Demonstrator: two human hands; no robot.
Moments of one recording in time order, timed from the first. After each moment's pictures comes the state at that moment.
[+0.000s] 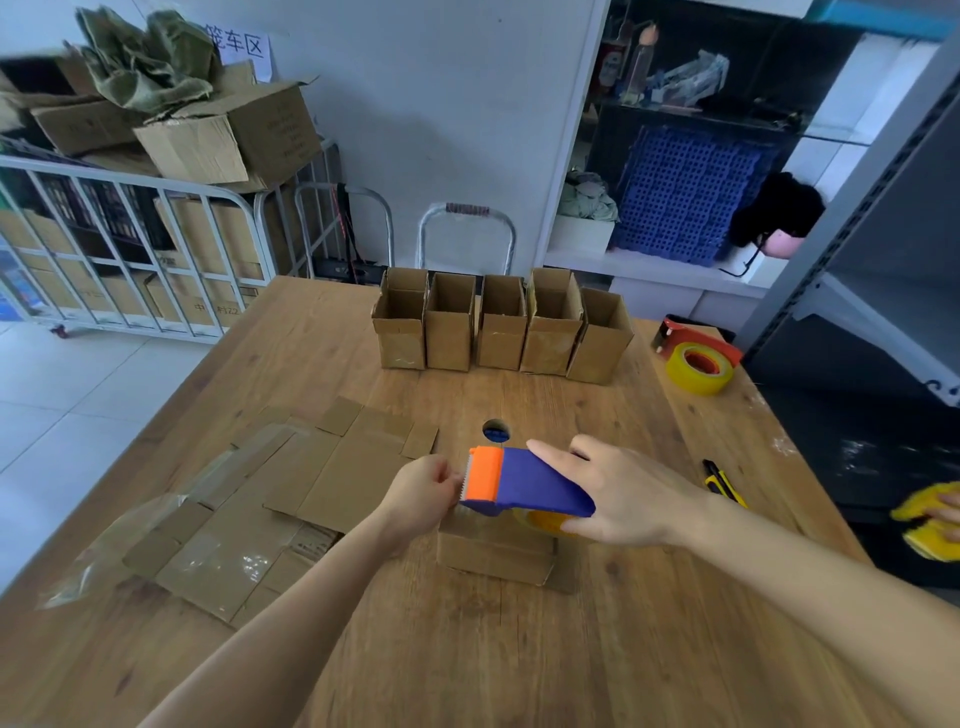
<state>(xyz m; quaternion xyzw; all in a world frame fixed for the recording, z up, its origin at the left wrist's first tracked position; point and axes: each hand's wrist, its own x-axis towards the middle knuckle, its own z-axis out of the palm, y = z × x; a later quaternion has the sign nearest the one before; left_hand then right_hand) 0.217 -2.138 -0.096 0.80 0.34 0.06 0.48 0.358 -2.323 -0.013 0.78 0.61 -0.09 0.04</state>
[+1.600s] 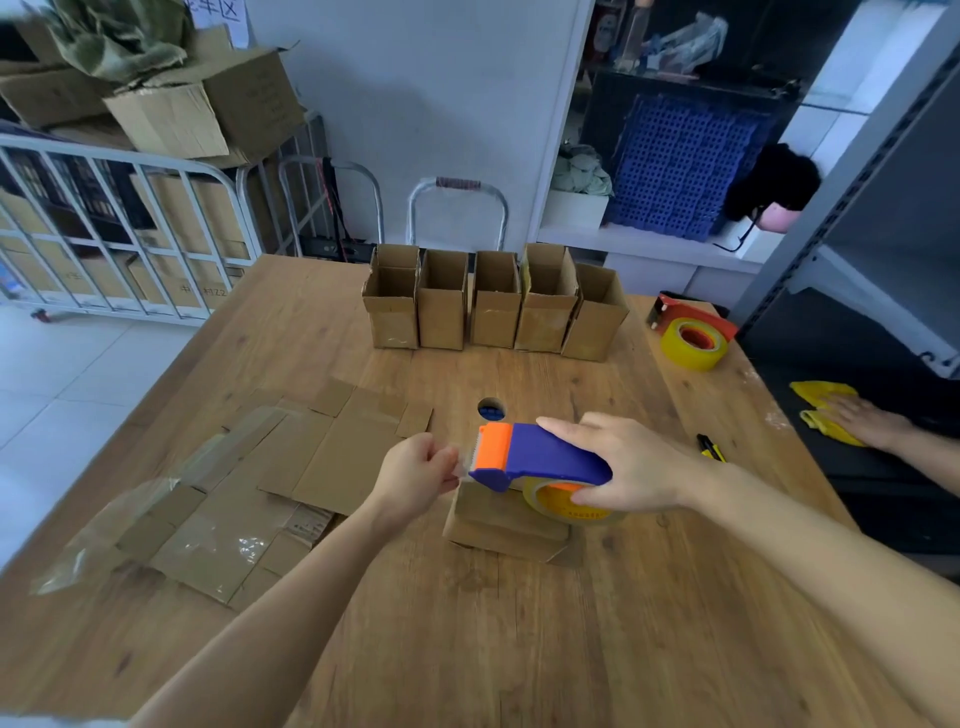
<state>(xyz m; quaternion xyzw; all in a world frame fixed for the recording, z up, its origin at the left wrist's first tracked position) 0.213 -2.141 -0.098 0.71 0.36 0.12 0.59 0.380 -2.329 -0.020 0.79 0.59 -0.16 -0.03</state>
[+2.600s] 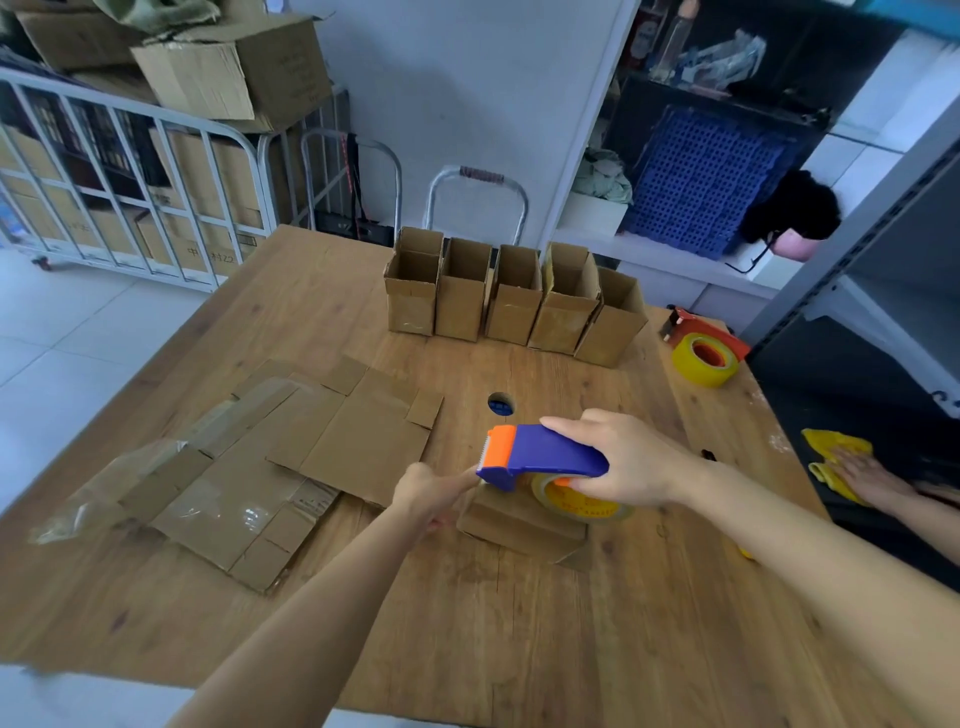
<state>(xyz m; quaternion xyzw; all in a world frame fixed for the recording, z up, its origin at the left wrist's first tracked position) 0.220 -2.146 -0.149 0.59 0.52 -0.03 0.61 0.382 -2.307 -0.029 0.78 0.60 -0.14 -0.02</state>
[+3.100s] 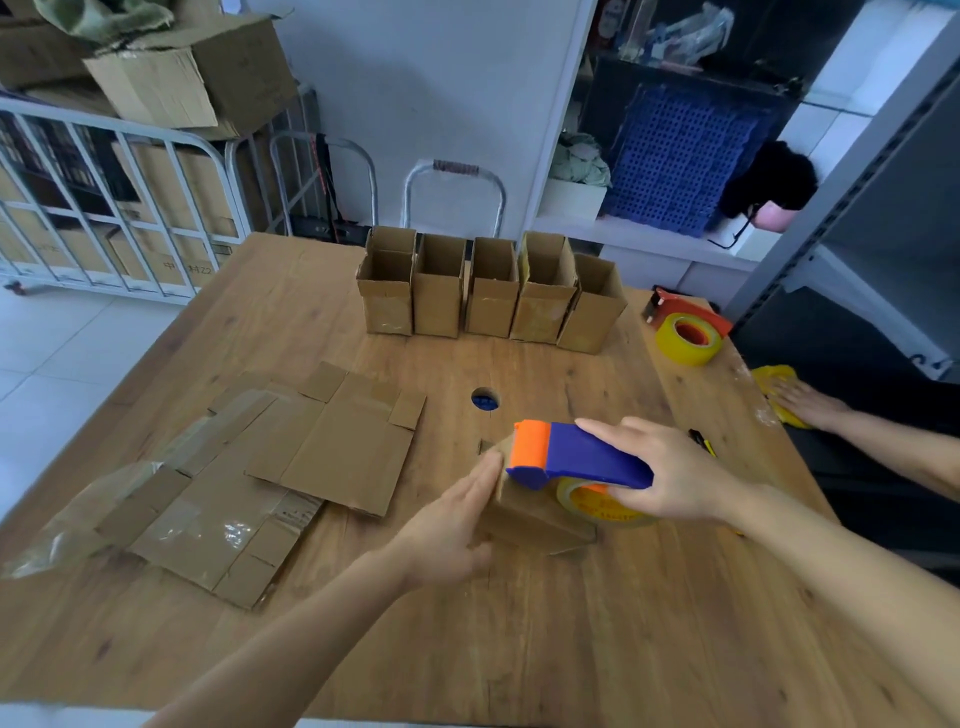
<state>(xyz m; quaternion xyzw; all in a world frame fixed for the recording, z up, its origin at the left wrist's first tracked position) 0.194 -2.178 -0.124 0.92 0.08 -0.04 0.39 0.401 -2.367 -0.039 0.81 0.57 -0.11 -0.10</state>
